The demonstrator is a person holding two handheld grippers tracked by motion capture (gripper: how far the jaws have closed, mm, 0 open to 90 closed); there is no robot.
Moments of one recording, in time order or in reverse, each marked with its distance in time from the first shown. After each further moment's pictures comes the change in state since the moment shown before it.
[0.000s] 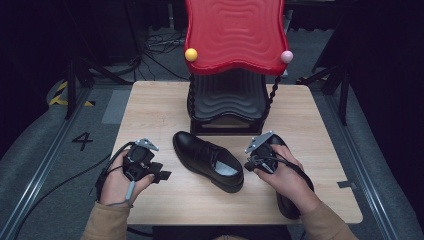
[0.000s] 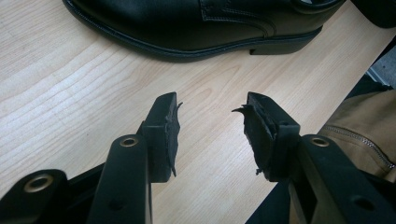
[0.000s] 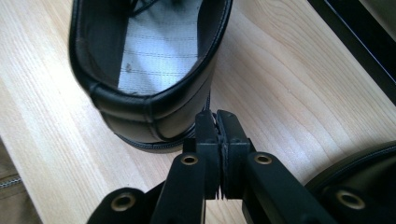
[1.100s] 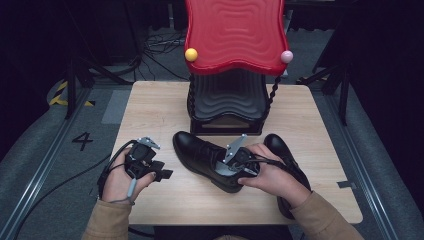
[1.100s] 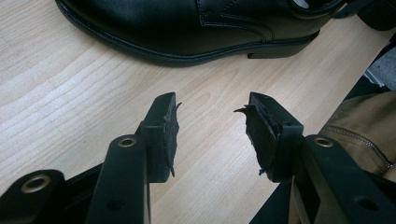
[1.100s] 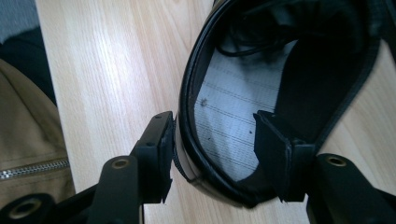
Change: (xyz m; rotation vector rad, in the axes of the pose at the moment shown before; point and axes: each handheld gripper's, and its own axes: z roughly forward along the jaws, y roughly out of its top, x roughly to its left) left arm 0.002 0.005 0.003 0.002 -0.018 0.001; right arm 0.034 0.042 0.016 0.097 0.133 -0.266
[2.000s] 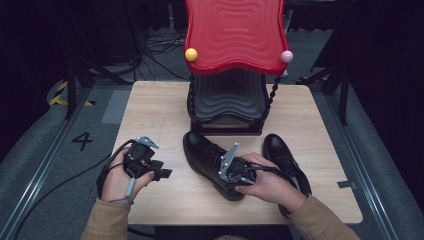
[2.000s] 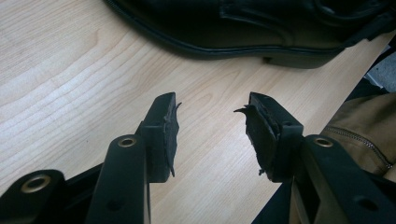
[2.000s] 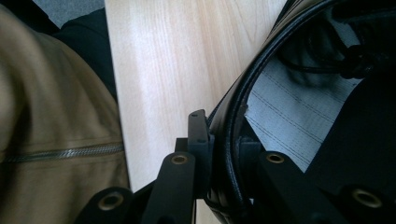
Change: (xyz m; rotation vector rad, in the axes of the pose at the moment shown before) left arm 0.004 0.000 0.000 -0.006 -0.005 -0.006; right arm 0.024 0.000 -0.001 0.027 0.127 -0.040
